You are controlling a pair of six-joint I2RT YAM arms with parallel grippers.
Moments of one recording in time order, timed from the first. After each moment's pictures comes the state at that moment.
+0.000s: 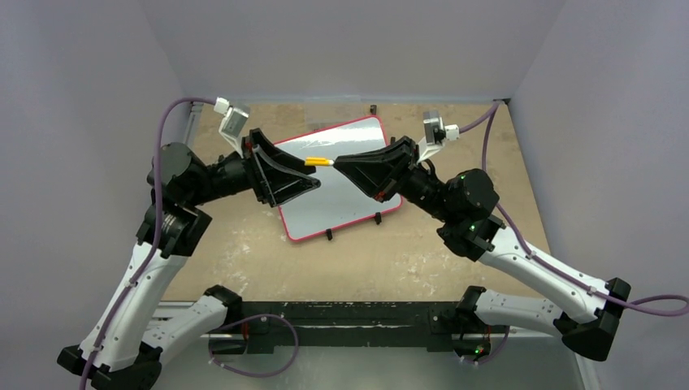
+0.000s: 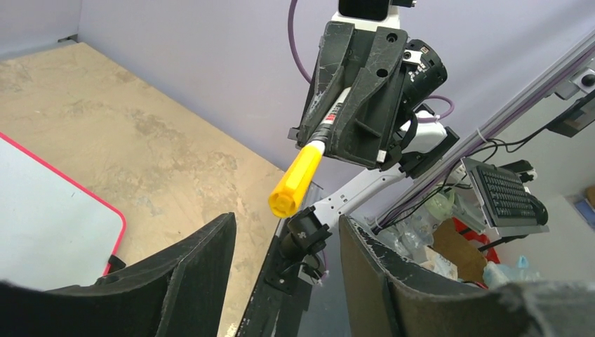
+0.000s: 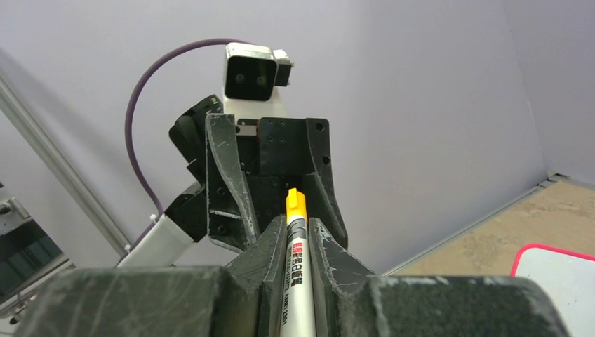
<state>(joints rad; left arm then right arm) -0.45 0.87 1.21 -0.16 0.80 -0.67 0.93 1.01 1.03 0.47 -0.19 0.64</state>
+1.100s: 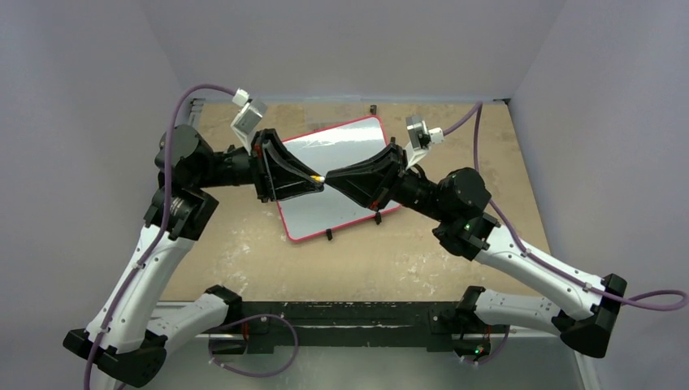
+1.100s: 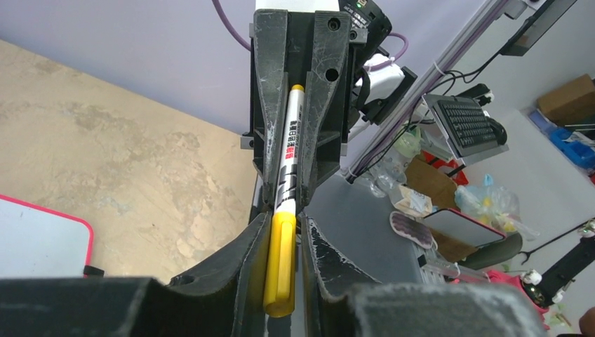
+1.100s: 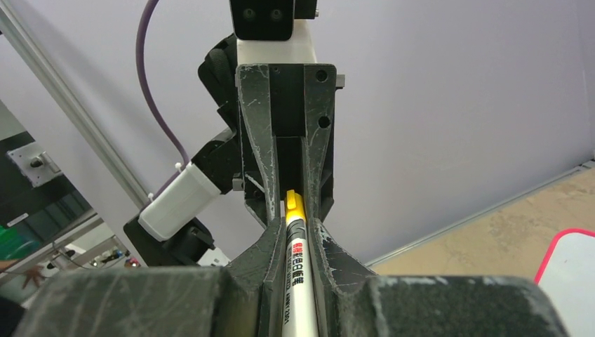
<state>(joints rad) -0.44 0.98 1.29 -0.11 1.06 -0.63 0.94 1.04 1.03 0.46 -0.31 0.64</state>
